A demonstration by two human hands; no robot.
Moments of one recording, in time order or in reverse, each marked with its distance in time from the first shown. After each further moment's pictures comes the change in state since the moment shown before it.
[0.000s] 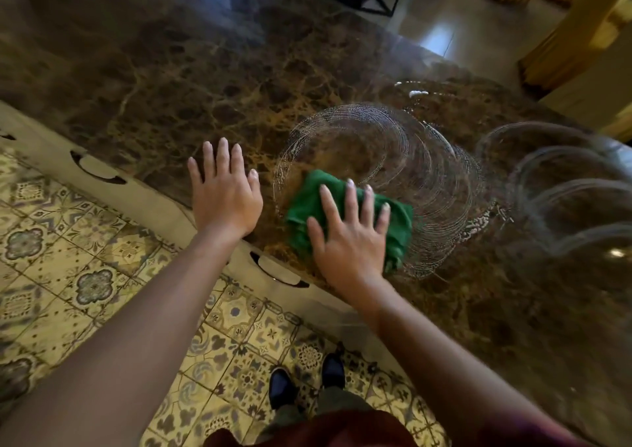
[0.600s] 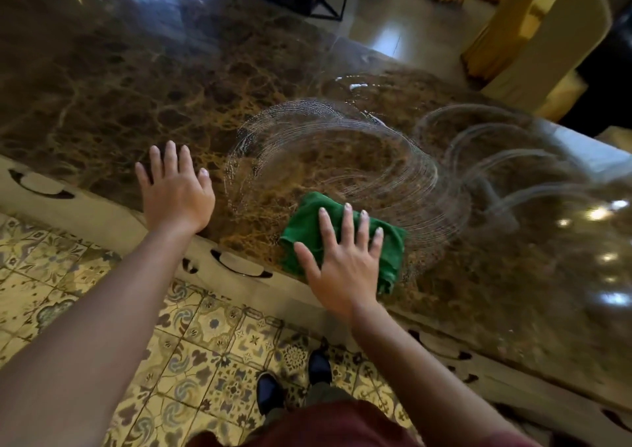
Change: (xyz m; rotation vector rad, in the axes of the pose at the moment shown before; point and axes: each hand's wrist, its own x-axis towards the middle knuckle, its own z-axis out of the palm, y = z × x) left_hand -0.002 0.002 0.002 0.021 -0.005 -0.013; right_hand -0.075 0.049 -0.004 0.004 -0.036 0.139
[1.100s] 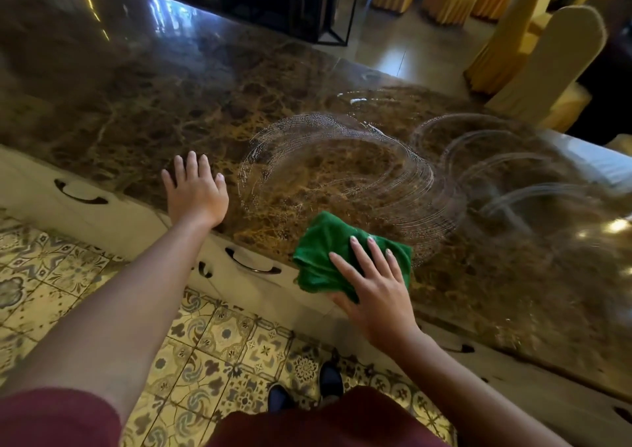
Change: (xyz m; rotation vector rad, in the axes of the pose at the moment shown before) left_hand -0.003 0.001 -0.009 0.002 -0.066 -0.011; right_hand -0.063 0.064 0.013 0.013 0.147 -0.303
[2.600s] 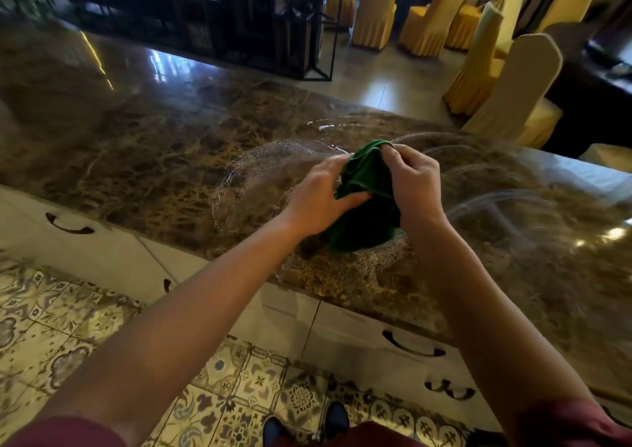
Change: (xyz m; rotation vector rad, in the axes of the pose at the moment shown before) left_hand -0.104 0.223 -0.085 -0.781 -0.099 0.740; right_hand 0.094 0.072 -0.163 1.105 0.565 0.381
